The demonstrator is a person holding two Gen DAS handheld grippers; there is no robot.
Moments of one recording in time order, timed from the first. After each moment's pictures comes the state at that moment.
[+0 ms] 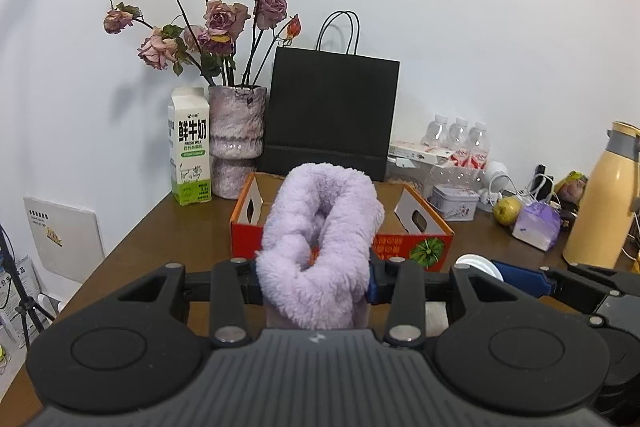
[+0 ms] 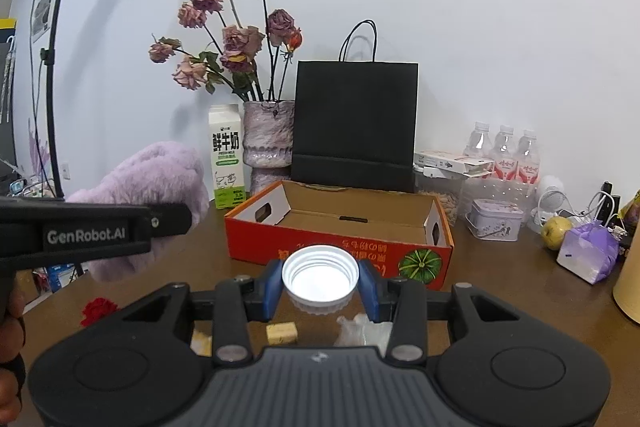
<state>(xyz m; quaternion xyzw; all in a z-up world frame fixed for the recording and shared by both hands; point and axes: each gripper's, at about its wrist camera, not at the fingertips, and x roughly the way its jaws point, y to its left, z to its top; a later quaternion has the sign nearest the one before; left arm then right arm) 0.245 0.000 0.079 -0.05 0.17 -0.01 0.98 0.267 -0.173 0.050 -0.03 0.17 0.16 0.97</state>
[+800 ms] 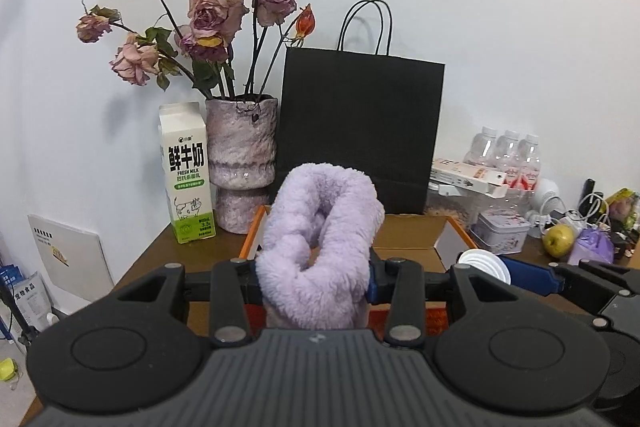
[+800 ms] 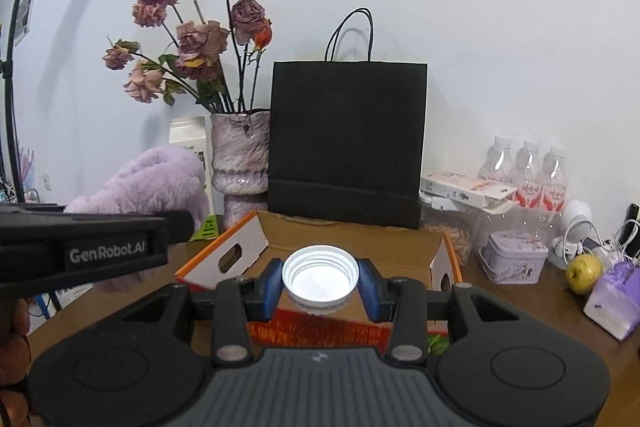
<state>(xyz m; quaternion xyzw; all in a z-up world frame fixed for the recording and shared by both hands) 0.378 -0.002 0.102 -0.03 0.19 0.03 0.98 0.406 -0.157 0.074 -0.03 0.17 0.16 0.97</state>
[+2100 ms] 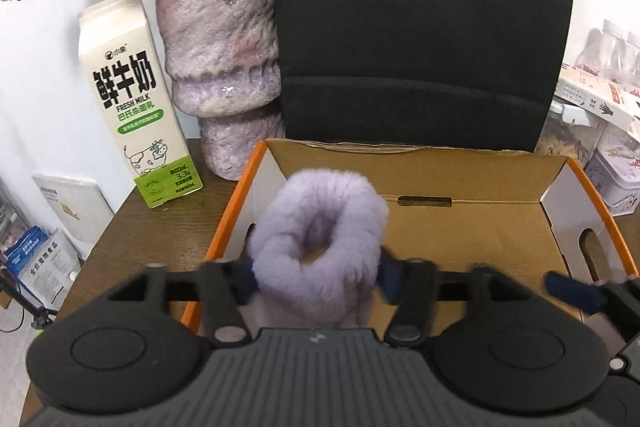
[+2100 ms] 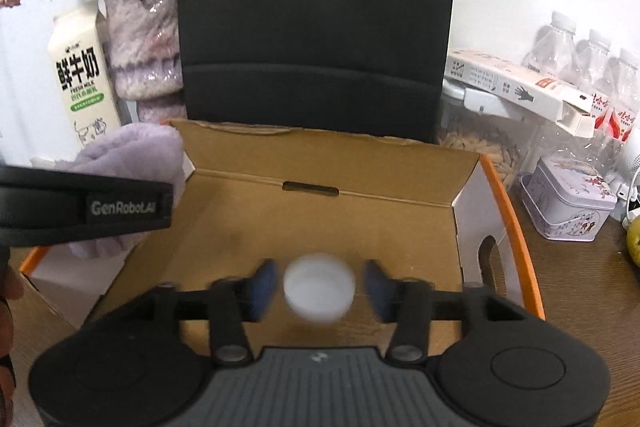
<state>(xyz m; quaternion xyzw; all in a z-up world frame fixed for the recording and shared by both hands) 0.585 0.009 0.028 0.00 0.36 0.09 0.93 0.600 -0.141 -0.003 -0.04 0.35 0.12 0.93</state>
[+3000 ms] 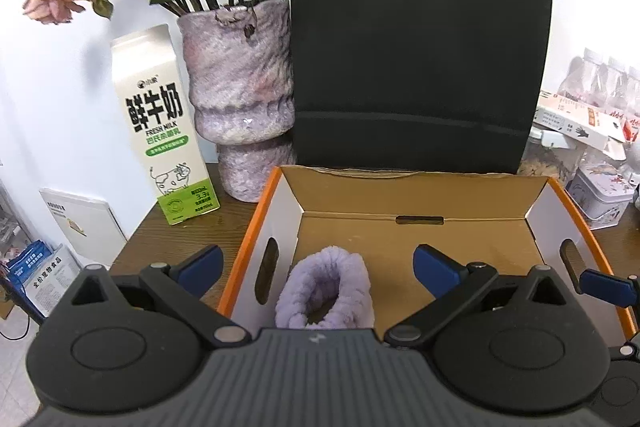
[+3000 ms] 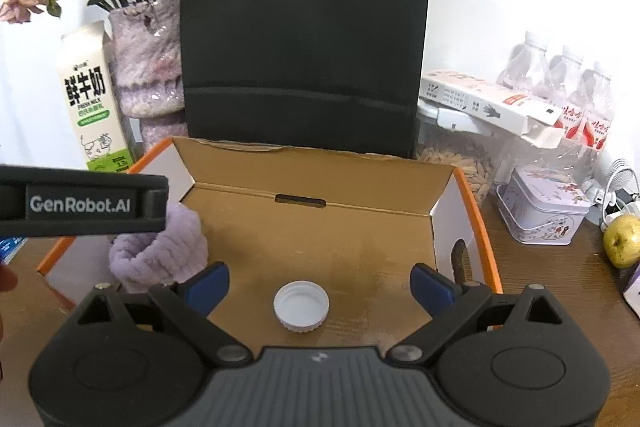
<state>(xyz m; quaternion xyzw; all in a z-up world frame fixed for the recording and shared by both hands) 0.548 0.008 0.056 0.00 0.31 0.10 0.94 0.573 -0.153 0.018 -0.04 0.32 0.11 0.94</state>
